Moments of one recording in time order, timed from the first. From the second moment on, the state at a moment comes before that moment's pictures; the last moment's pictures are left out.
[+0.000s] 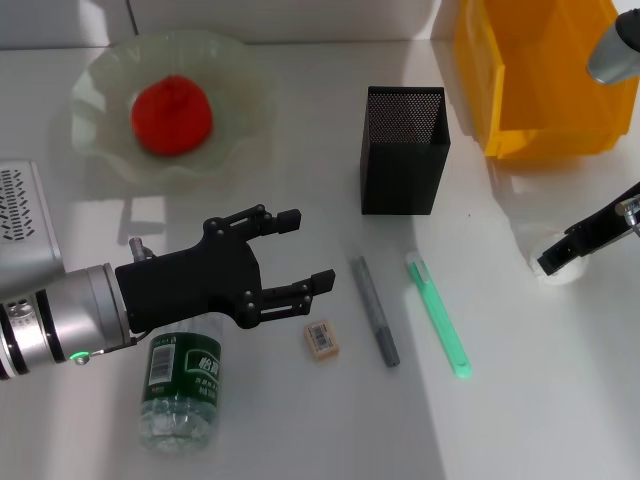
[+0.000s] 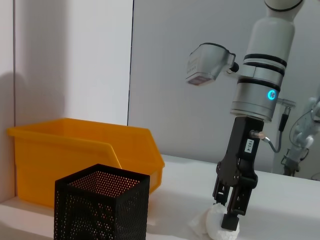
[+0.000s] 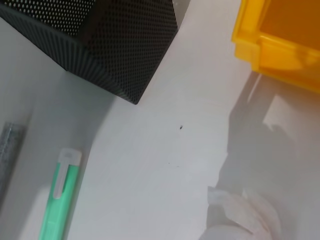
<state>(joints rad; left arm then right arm) -0.33 -2.07 1.38 0.56 1.30 1.35 -0.96 0.72 2.07 -1.02 -1.03 -2.82 -1.56 2.55</state>
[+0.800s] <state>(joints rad) -0.33 -2.07 1.38 0.56 1.30 1.35 -0.96 0.70 2.07 -0.97 -1.33 -2.81 -1.66 2.55</state>
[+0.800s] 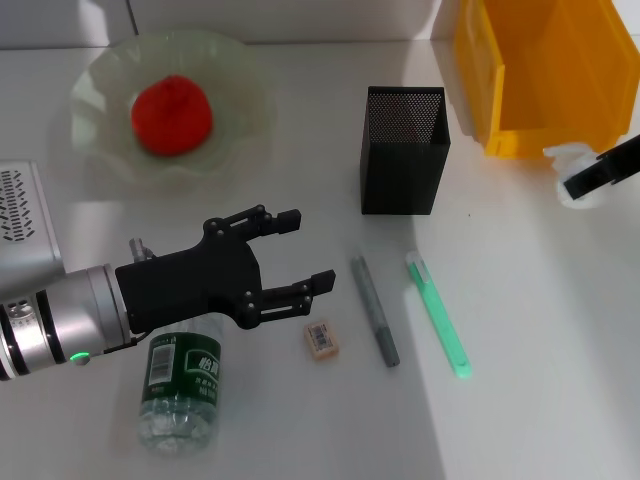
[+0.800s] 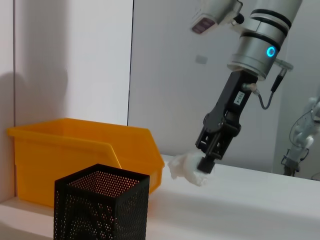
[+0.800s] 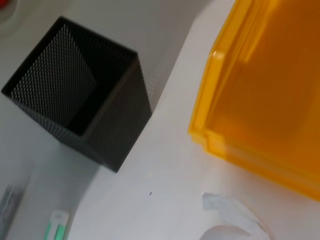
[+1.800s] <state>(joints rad) -0.34 -2.07 1.38 0.56 1.30 1.35 -0.96 0.75 2.07 -0.92 -1.20 -2.80 -1.11 2.52</state>
